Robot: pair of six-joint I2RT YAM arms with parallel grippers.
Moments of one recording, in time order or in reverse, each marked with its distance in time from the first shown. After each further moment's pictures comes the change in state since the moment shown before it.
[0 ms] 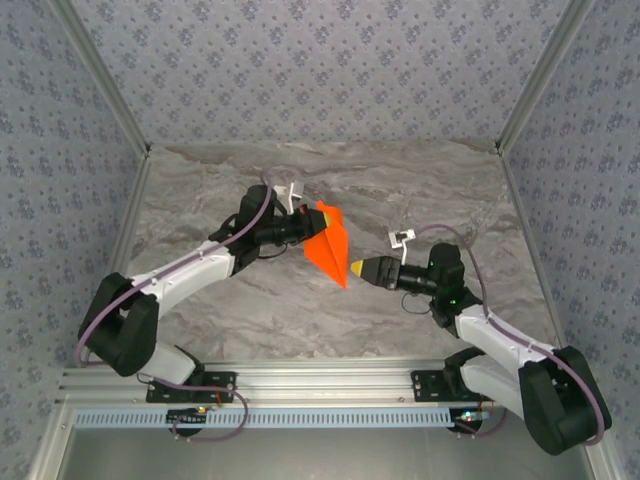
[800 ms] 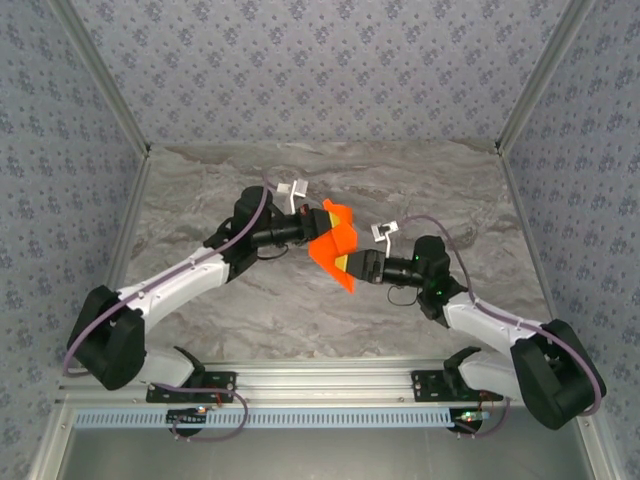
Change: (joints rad) left arm -0.044 -0.093 -0.004 0.063 0.065 -0.058; right arm 0.091 0.106 0.065 0.084 0.036 0.058
